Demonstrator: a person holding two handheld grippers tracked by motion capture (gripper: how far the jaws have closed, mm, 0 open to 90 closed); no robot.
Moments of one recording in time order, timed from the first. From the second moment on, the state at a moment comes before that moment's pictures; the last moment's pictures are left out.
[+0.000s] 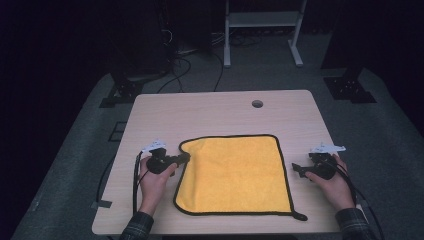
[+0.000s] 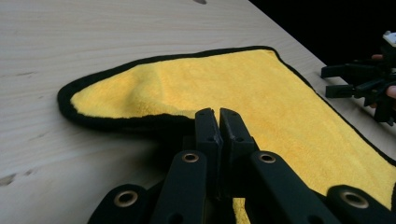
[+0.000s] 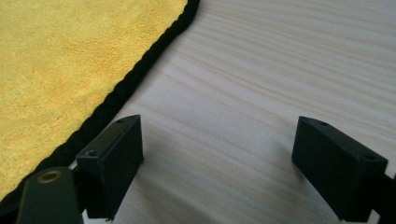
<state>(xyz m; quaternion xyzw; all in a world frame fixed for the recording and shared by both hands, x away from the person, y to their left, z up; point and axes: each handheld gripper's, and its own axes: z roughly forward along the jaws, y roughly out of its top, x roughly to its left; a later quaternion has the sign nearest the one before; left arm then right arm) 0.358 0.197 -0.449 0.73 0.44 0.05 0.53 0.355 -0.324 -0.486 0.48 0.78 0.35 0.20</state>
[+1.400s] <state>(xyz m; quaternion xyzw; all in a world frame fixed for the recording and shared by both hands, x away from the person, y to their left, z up) 0.388 0.080 -0.441 0.77 0.34 -0.02 0.55 0.354 -0.323 -0.486 0.48 0.78 0.35 0.20</state>
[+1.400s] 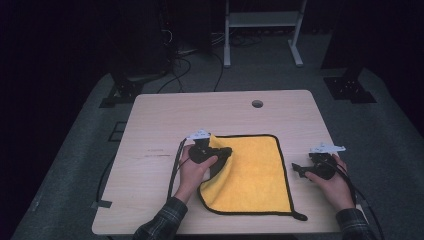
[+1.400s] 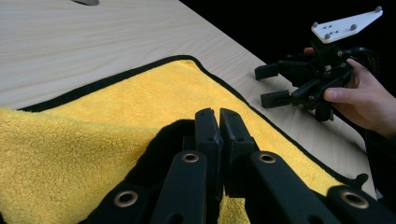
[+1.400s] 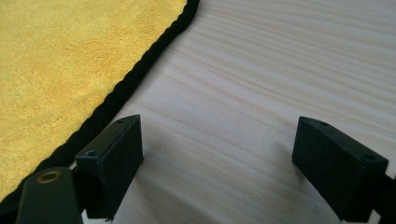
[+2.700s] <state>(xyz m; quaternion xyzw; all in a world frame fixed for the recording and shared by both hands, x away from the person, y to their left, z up) 0.413 -0.040 -0.458 0.78 0.31 -0.06 0.54 0.356 -0.323 -0.486 0.48 0.78 0.35 0.20</state>
